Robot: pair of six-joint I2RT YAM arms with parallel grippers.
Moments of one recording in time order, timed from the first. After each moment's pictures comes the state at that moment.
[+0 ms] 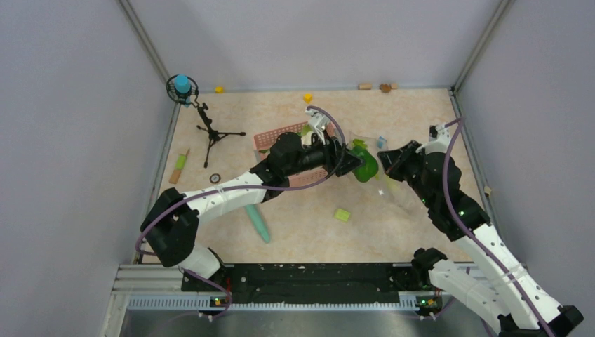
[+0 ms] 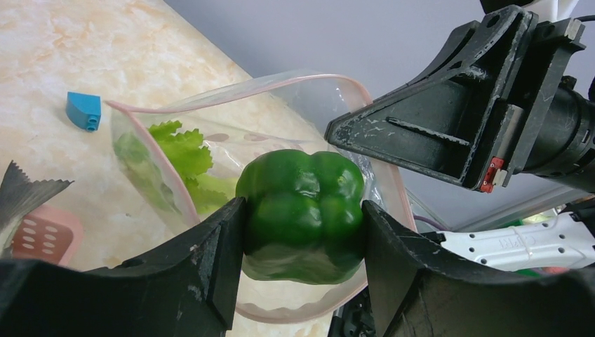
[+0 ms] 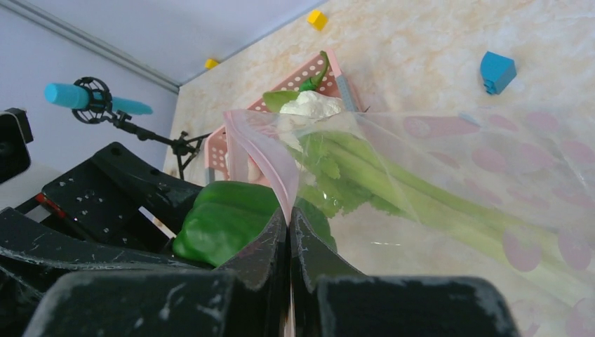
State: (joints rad) left arm -0.83 1.52 1.02 0.52 0.39 -0.63; right arm 0.51 0.69 0.81 -0.35 0.21 0.74
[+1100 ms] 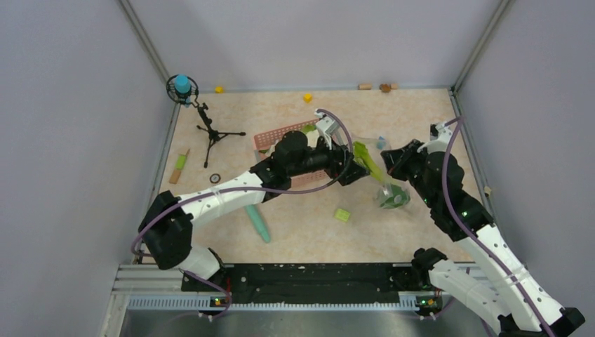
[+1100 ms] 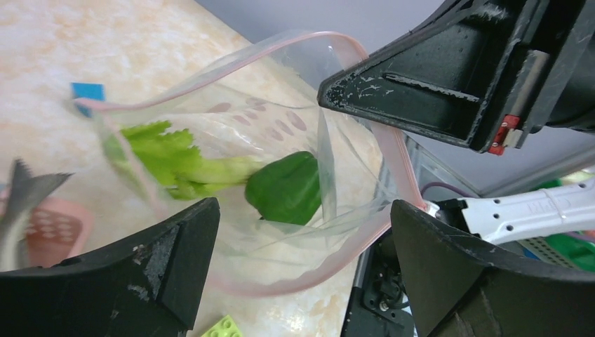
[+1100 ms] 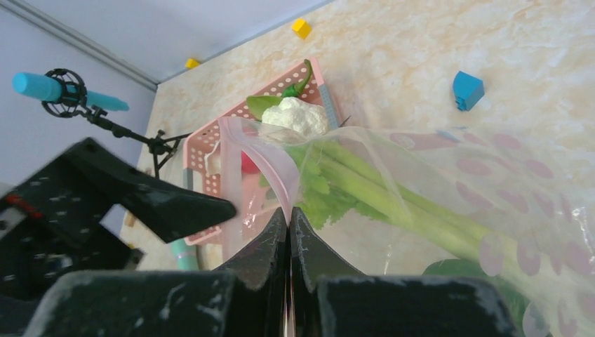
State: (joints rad) left arm -0.87 1.51 1.08 0.34 0.38 -0.48; right arm 0.51 0.69 0.84 -0.38 0.23 0.66
